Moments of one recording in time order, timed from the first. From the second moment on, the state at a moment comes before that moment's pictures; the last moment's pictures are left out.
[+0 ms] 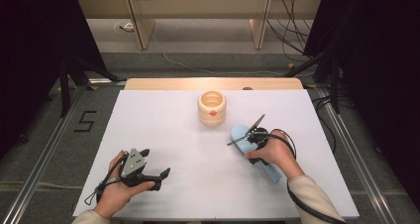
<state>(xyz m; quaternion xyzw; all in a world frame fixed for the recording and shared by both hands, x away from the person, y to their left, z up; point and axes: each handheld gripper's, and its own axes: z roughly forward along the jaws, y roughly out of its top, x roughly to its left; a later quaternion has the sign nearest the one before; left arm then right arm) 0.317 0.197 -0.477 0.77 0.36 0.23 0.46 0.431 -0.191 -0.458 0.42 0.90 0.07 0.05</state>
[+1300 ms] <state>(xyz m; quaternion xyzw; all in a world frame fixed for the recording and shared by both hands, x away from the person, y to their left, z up) 0.317 0.198 -0.477 0.77 0.36 0.23 0.47 0.429 -0.198 -0.455 0.45 0.89 0.09 0.03</state>
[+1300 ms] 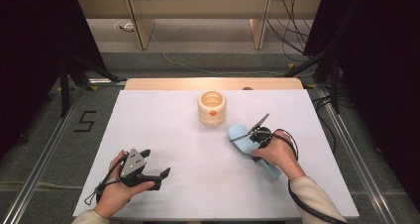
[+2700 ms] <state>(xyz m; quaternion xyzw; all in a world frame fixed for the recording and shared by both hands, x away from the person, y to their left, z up) 0.317 0.197 -0.477 0.77 0.36 0.23 0.47 0.419 -0.201 -0.431 0.43 0.88 0.18 0.08</state>
